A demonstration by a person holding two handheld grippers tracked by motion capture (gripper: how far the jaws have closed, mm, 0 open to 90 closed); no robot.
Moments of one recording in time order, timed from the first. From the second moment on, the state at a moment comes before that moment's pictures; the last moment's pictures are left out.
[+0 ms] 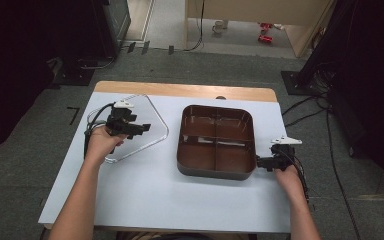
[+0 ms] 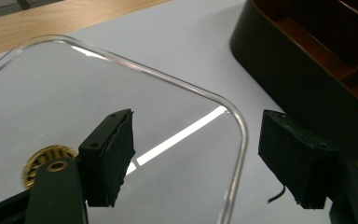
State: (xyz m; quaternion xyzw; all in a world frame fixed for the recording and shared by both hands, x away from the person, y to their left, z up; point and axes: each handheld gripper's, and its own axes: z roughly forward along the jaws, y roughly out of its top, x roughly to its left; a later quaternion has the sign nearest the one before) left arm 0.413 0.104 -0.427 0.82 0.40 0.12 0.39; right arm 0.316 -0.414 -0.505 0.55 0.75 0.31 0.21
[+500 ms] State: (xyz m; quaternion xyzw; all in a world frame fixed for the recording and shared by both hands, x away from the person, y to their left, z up) left arm 0.373 0.067 -0.444 0.85 0.33 0.12 0.39; right arm 0.316 -0.414 -0.505 0.55 0.75 0.31 0.21
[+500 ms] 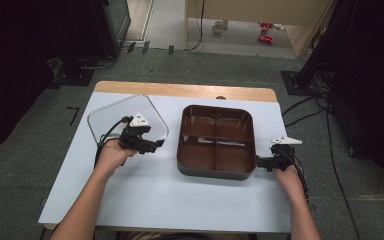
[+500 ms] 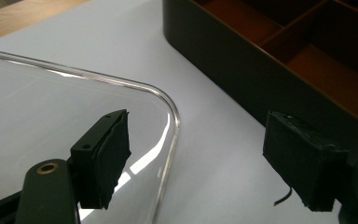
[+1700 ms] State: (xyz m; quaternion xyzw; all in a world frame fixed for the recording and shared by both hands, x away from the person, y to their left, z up) left arm 0.338 0.038 -0.487 0.91 0.25 0.09 0.32; right arm 0.316 -0.414 -0.505 0.55 0.75 0.31 0.21
